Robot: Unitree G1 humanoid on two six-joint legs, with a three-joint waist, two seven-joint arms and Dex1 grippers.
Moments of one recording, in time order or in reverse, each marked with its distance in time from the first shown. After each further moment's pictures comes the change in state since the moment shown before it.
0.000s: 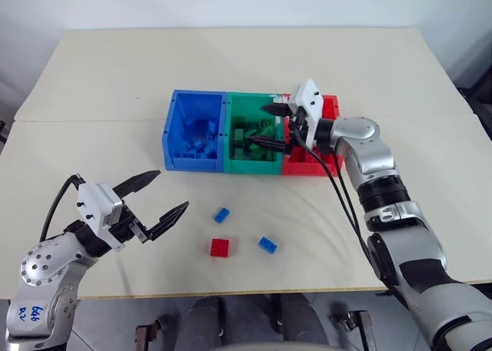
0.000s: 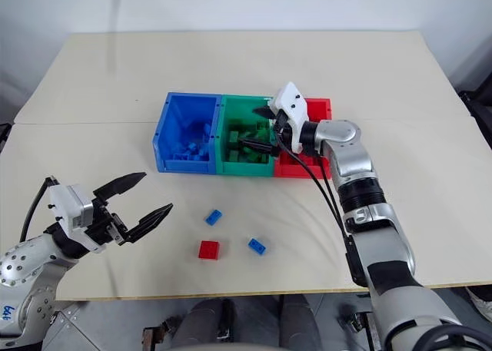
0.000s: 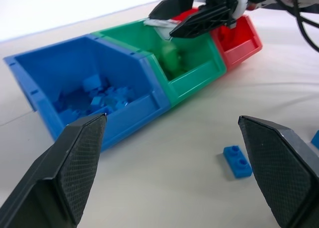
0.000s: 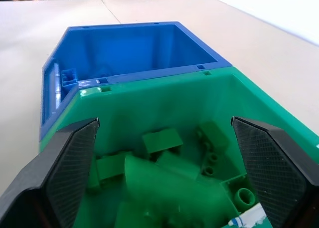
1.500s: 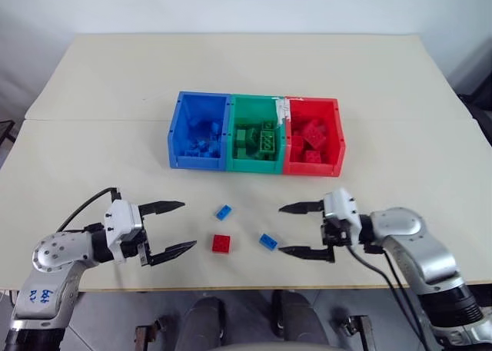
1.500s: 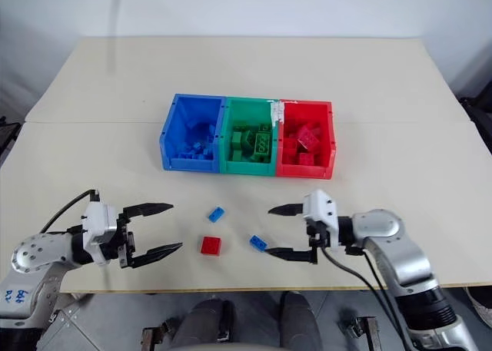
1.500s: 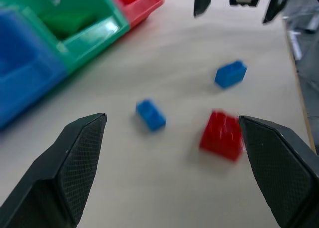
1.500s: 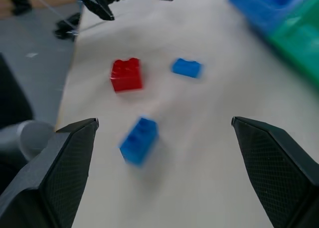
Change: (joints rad) left arm -0.016 0.108 -0.101 0.187 0.061 -0.088 -0.343; right arm 0.772 -0.265 0.069 -0.830 0.192 0.209 0.110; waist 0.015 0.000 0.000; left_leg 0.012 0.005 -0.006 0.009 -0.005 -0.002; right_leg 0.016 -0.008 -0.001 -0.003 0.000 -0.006
